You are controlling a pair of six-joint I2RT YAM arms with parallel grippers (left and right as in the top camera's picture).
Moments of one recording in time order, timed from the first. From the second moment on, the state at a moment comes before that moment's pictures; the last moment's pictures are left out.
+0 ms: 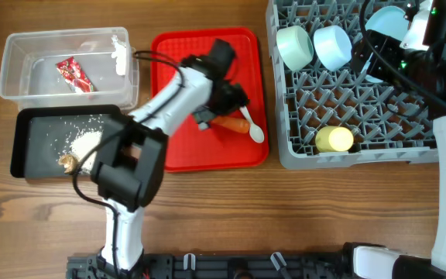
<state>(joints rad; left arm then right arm) -0.51 2.14 1.62 -0.87 0.16 -0.96 -0.07 1.46 1.68 -1.09 -0.12 0.28</state>
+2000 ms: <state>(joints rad) -0.06 1.73 1.63 -1.17 0.15 -0.86 -0.07 1.46 1.68 -1.07 -0.12 0.26</state>
